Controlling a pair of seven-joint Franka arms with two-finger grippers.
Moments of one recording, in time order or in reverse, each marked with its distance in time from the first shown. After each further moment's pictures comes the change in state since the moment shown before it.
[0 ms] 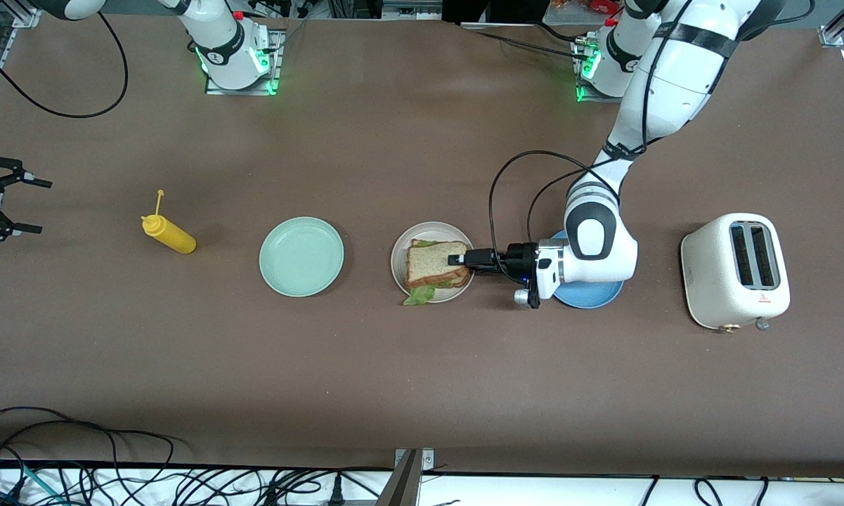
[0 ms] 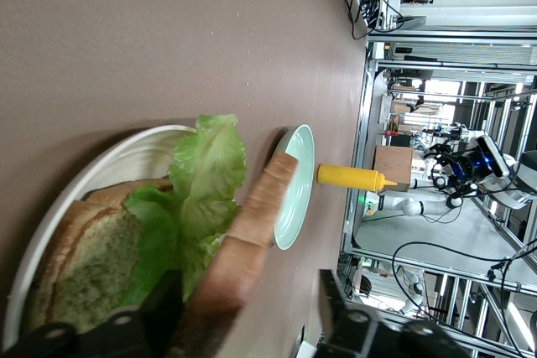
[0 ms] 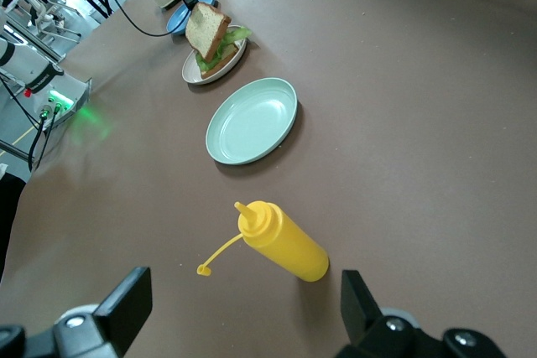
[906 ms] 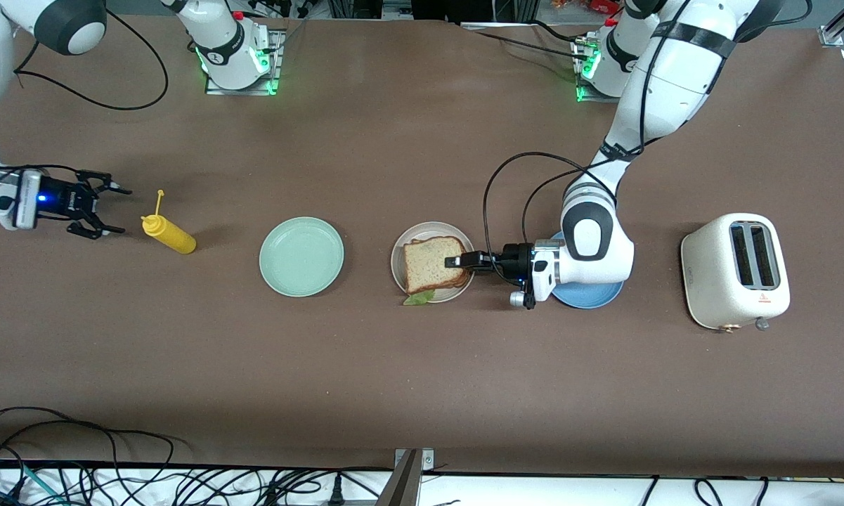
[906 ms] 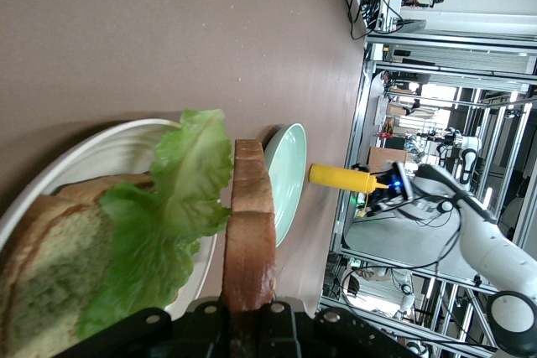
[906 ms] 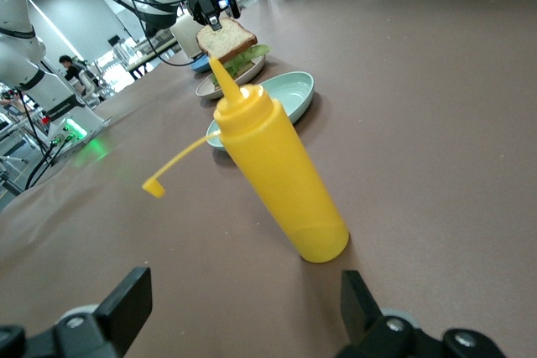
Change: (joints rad) left arm -0.004 0.006 -0.015 0.012 0.000 -0.003 -0.052; right arm -0.167 0.119 0.206 -0.289 0.095 0.082 -0.373
